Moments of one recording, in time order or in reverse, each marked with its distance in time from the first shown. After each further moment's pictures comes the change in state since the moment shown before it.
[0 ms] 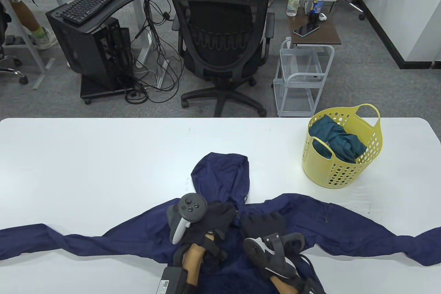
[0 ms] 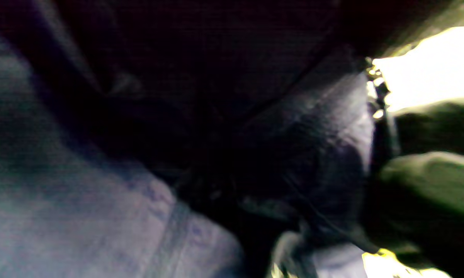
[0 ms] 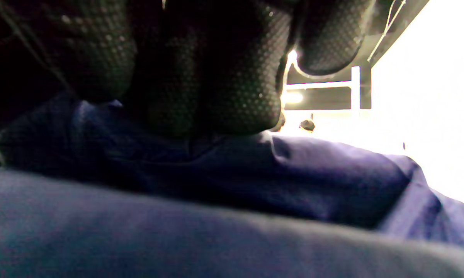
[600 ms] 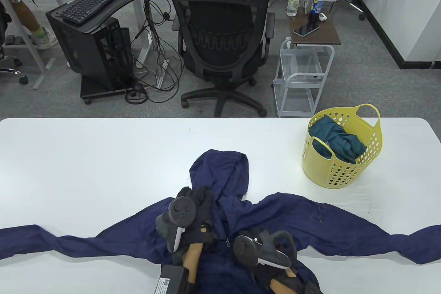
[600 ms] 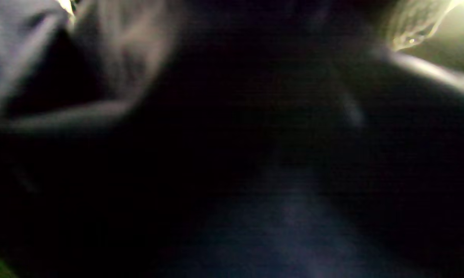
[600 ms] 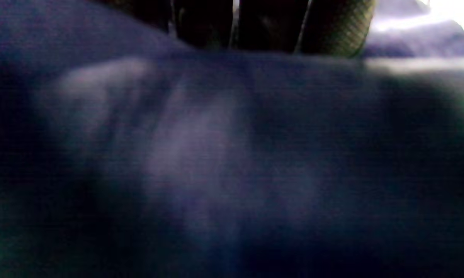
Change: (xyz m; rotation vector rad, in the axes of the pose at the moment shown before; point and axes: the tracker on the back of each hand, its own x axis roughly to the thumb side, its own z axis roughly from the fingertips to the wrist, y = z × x) left_hand -0.007 0.030 0.014 0.482 0.087 -0.242; right_hand 0.015 0.023 0.005 0.566 -0.140 -0.172
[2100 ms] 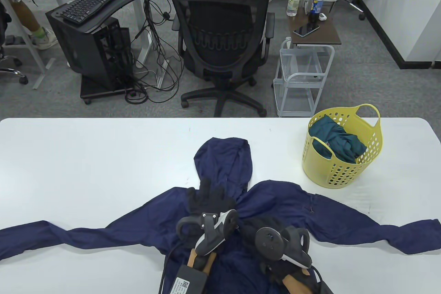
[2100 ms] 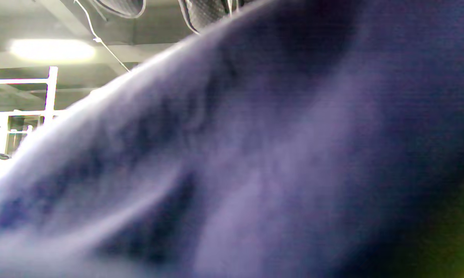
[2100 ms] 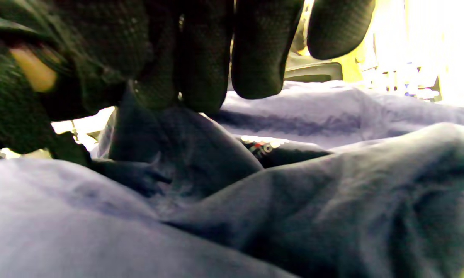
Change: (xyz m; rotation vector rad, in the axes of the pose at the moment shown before) left_hand 0.062 -0.024 0.023 0.038 -0.351 -0.509; right_hand -0.023 -0.038 0.019 -0.251 0.042 -0.131
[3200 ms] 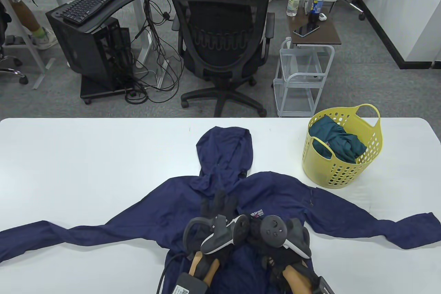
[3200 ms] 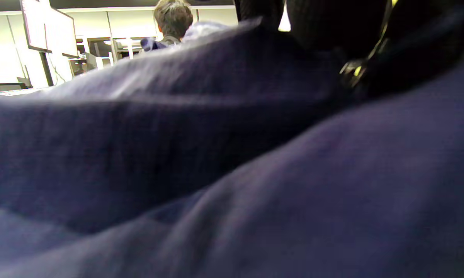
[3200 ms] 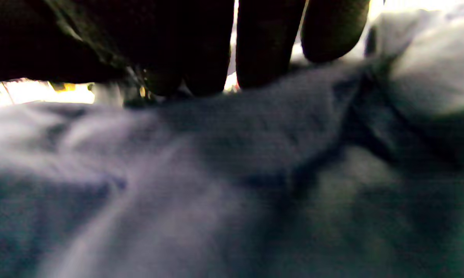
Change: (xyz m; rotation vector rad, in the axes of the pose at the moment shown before) left_hand 0.026 -0.013 0.012 -0.397 -0.211 -0.013; right_hand -0.040 0.025 -0.009 0.119 0.138 -0.173
